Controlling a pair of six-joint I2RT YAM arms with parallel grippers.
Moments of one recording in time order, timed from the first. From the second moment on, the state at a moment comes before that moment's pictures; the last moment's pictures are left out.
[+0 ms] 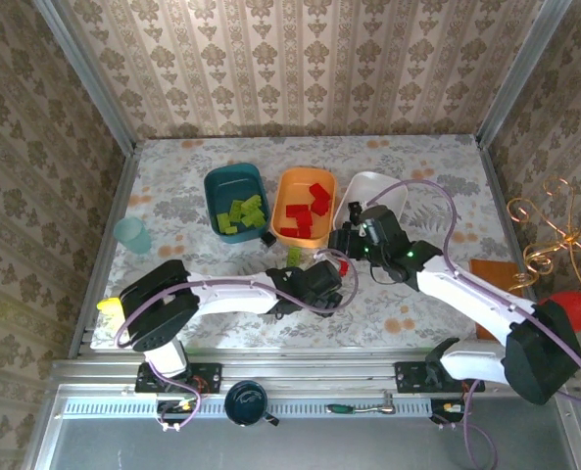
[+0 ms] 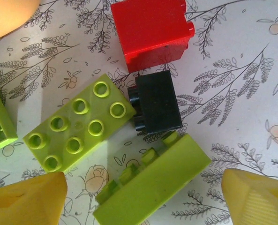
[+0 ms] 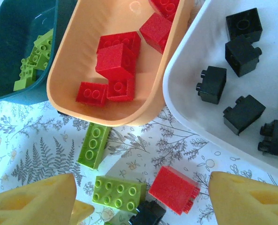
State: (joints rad) left arm -1.20 1.71 0.96 -0.28 -0.27 -0.42; right arm 0.56 1.22 0.78 -0.28 0.04 0.57
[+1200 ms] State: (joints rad) left arm -1.29 1.59 0.88 -0.37 -0.26 -0.45; right arm 0.51 1.09 0.70 -0.30 0.05 0.58
